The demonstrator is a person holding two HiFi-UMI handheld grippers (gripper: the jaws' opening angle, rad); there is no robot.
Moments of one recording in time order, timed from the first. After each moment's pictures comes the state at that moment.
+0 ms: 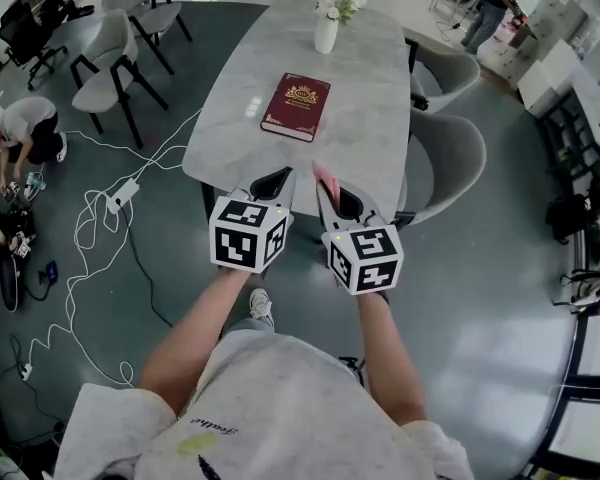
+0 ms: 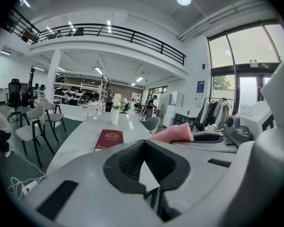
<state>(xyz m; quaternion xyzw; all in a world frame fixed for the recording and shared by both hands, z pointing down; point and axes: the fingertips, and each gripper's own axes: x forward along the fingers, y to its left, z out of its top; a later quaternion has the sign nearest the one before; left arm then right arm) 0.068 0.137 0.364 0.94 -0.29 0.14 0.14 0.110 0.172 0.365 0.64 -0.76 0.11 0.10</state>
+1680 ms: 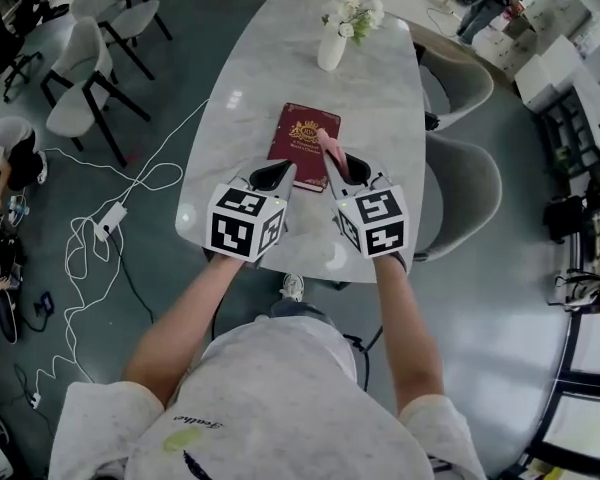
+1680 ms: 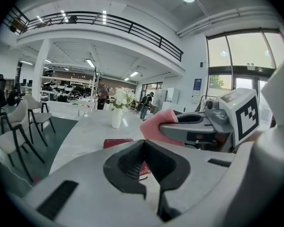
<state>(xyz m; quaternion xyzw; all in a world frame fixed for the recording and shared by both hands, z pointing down) 0.115 -0.070 0.395 0.95 -0.23 0.16 0.15 0.175 -0.067 0.380 0.62 -0.76 0.05 0.20</state>
